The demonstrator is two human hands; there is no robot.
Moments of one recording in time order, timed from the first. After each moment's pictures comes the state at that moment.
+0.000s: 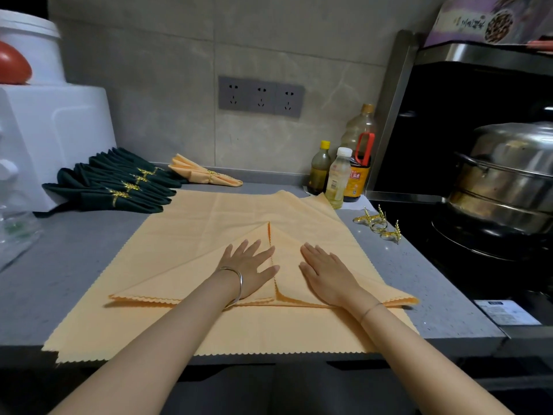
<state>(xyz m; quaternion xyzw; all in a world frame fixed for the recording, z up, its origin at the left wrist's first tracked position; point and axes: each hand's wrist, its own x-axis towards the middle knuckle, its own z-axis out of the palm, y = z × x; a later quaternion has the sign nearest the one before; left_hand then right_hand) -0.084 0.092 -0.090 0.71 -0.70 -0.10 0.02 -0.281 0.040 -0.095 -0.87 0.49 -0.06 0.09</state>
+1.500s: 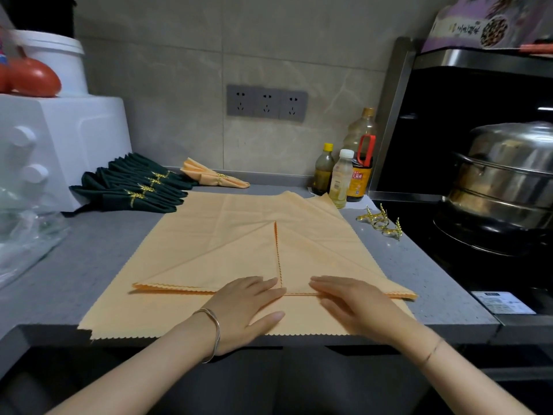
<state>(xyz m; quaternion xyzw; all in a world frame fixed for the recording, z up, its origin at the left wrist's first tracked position) -0.091 0.206 -0.085 0.58 -0.81 -0.06 0.06 -0.338 0.117 -0.083 -0.93 0.34 -0.13 0.03</state>
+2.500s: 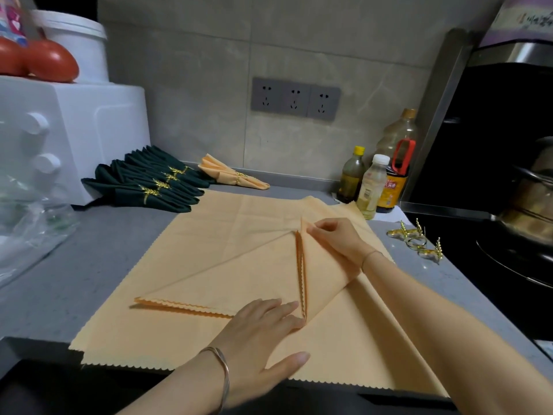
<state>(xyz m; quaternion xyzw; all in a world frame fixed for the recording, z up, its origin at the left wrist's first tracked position) -0.092 0.204 -0.089 0.60 -0.79 -0.10 0.09 -0.228 -0.051 -0.059 -0.77 0.42 -0.31 0.35</state>
